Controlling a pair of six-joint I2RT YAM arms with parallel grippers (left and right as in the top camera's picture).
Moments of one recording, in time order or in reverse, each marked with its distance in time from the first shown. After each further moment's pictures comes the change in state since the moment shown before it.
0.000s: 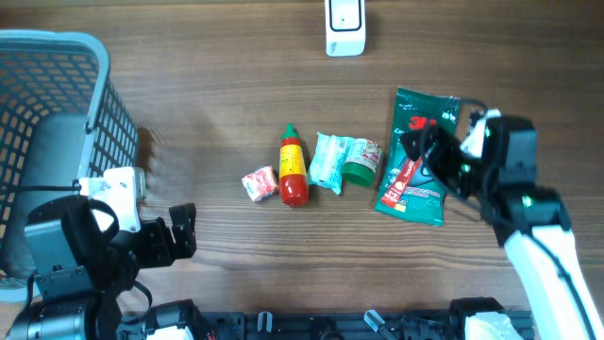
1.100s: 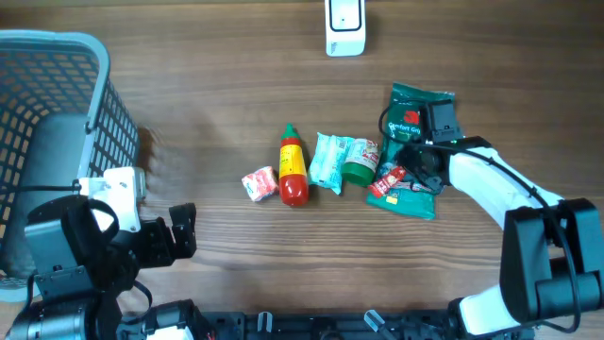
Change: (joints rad) left arm 0.000 0.000 0.000 0.000 0.000 0.000; right arm 0.103 0.582 0.018 0.155 0.343 0.098
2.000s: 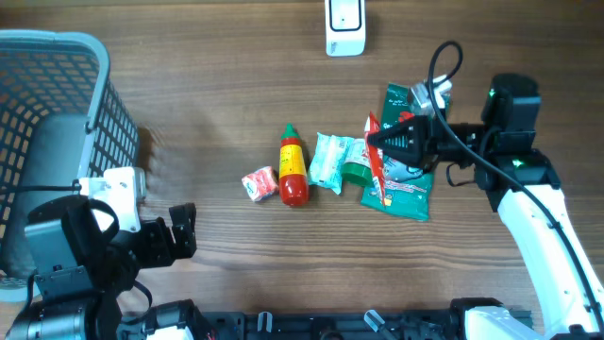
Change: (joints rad) left arm 0.000 0.000 0.000 0.000 0.000 0.000; right arm -0.127 -0.408 0.046 0.306 -1.457 0.202
